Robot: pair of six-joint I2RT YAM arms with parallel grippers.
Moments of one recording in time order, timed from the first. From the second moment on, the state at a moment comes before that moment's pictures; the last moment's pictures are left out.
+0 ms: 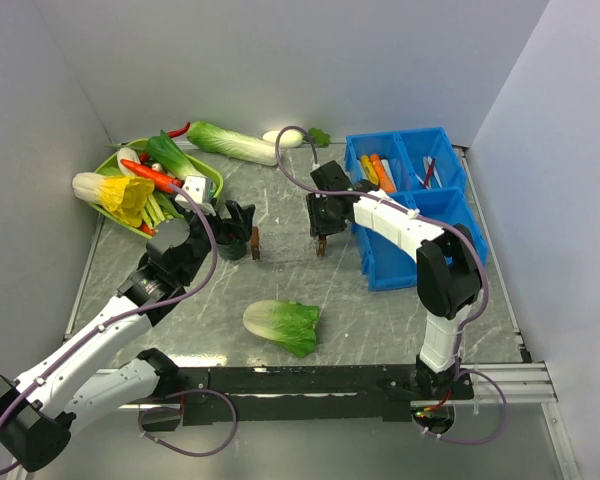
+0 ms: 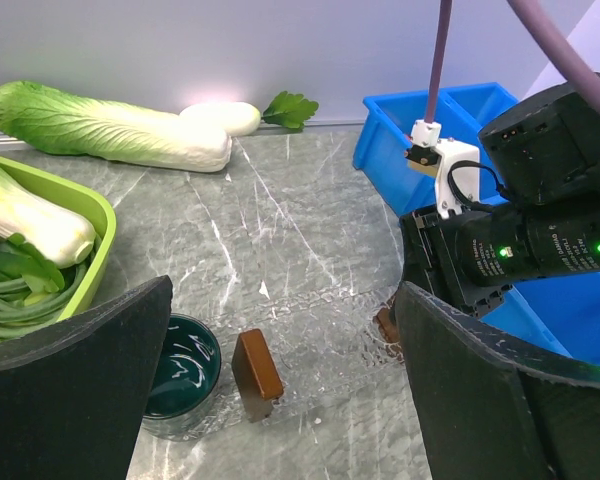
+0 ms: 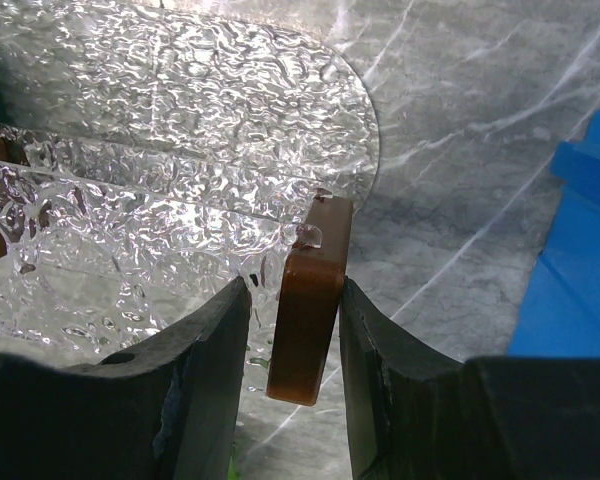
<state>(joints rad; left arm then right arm) -0.63 0.88 0.77 0.11 -0.29 -0.22 0.56 1.86 1.49 -0.65 0.02 0.37</state>
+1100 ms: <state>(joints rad) -0.63 0.90 0.77 0.11 -0.29 -0.22 0.59 1.94 1.57 -0.67 0.09 0.42</state>
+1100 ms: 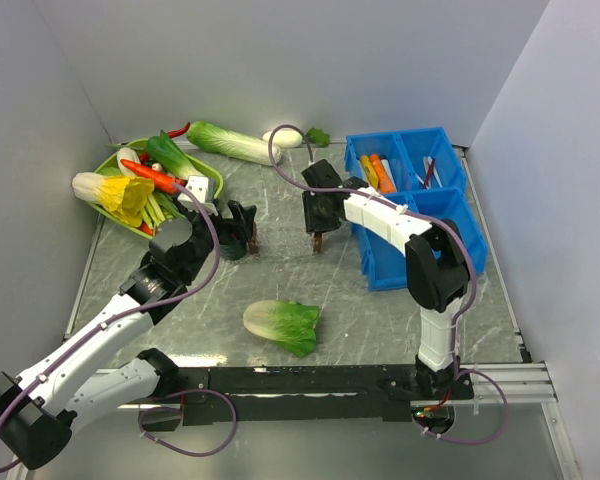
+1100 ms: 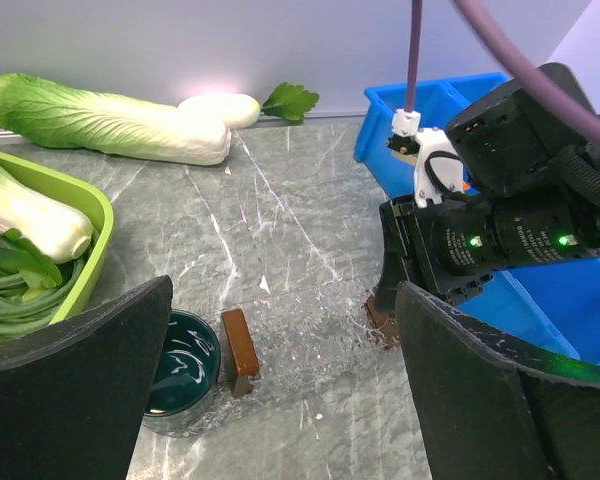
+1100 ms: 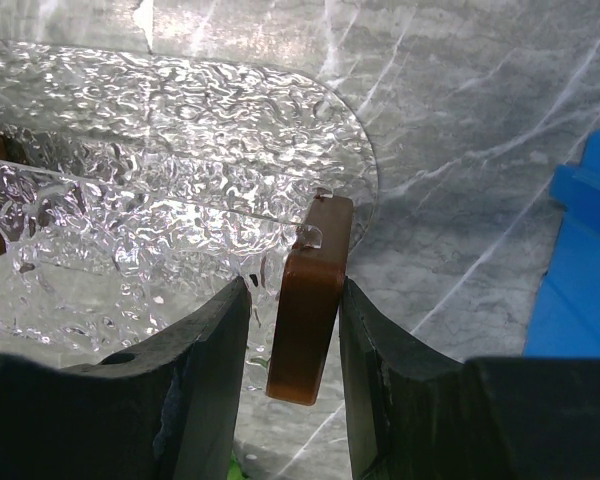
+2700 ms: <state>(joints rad) -0.63 0.91 0.77 0.10 -0.29 -0.22 0.59 1.98 1.60 -0.69 0.09 0.44</state>
